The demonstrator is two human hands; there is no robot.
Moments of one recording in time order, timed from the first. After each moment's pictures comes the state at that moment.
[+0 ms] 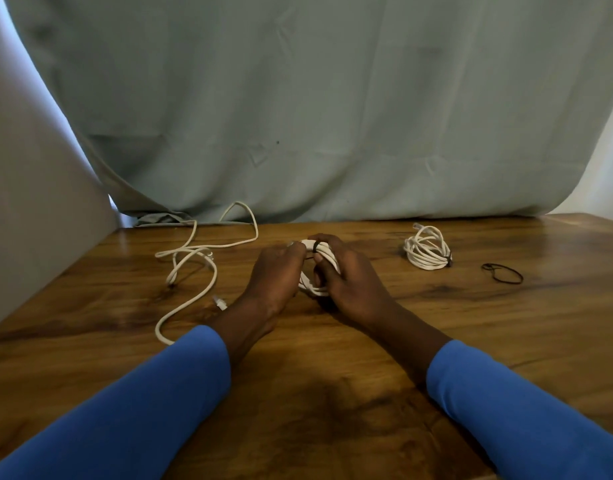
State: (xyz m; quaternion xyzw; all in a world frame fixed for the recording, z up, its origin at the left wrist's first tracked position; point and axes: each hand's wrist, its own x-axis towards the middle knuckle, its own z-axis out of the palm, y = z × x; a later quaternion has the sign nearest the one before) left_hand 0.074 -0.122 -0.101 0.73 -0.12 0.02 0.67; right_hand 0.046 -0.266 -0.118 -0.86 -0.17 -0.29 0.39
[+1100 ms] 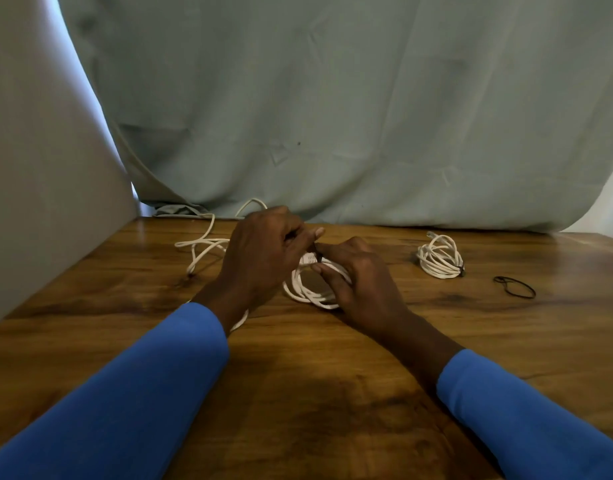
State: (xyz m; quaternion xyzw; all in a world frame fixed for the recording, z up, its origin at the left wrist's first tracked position) left_hand 0.092 -0.072 -0.079 0.78 -0.35 0.42 0.32; right_hand 0.035 -0.257 -0.112 -0.88 -0.20 -0.36 0.23
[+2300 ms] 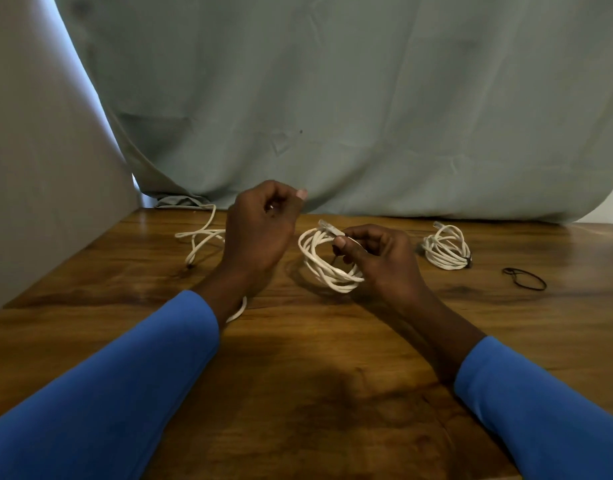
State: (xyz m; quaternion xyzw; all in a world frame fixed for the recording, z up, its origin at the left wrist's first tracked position) left_hand 0.085 -0.080 -0.073 0.71 -0.23 0.30 0.60; right_hand 0.030 -0.266 -0.099 -0.75 -0.10 -0.26 0.60
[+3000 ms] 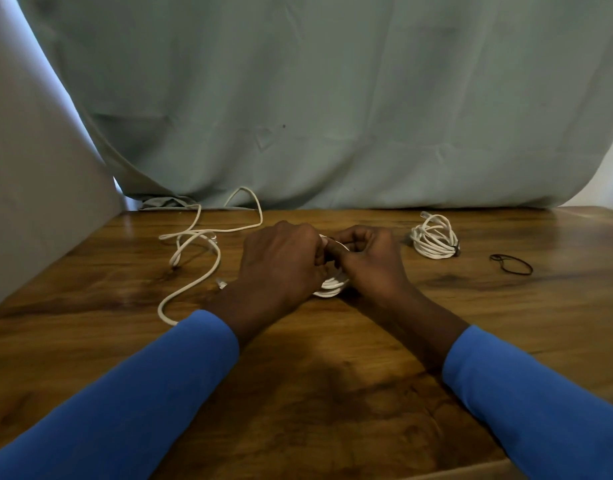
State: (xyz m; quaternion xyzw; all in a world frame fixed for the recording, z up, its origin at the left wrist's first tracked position) left_hand 0.038 -0.113 -0.072 0.93 -0.24 0.27 0.12; right_hand 0.039 -0.264 -0.109 -0.77 0.00 -0.25 0.58
